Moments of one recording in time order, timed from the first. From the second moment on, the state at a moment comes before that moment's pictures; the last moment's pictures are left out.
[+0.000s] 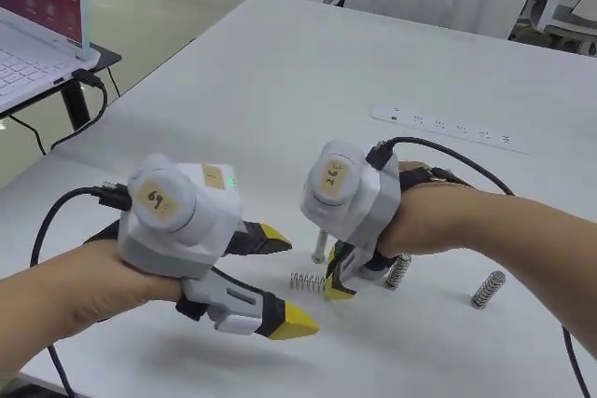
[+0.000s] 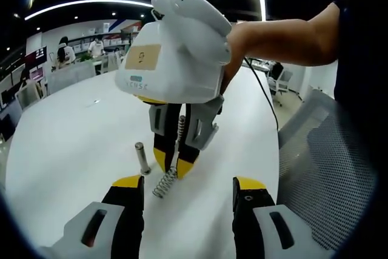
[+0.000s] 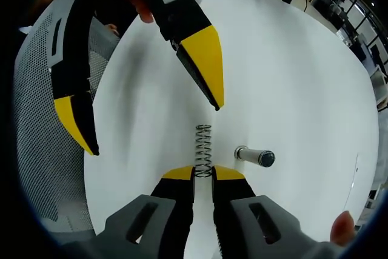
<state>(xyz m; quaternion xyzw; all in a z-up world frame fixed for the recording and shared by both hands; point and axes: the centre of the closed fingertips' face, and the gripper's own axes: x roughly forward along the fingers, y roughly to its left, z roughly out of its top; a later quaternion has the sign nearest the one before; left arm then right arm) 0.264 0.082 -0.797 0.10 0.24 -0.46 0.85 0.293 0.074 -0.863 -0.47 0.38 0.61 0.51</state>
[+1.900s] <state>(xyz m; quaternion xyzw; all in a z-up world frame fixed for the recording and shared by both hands) 0.261 0.067 -0.772 0.15 0.17 -0.48 0.85 0.260 0.048 -0.789 -0.47 0.35 0.63 0.51</state>
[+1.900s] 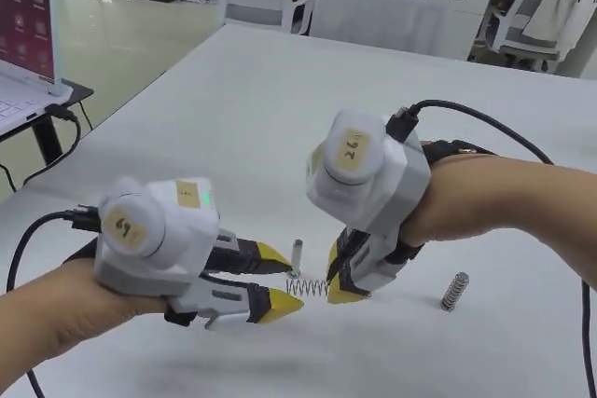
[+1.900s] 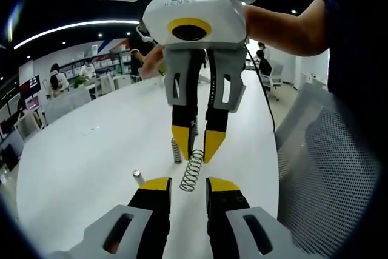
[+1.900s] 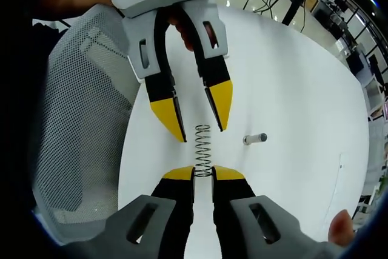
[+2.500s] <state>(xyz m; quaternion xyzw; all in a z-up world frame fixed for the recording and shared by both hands) 0.256 0.061 -0.772 0.16 0.17 -0.49 0.84 0.254 0.046 -0.784 -0.48 0.34 0.63 0.50</state>
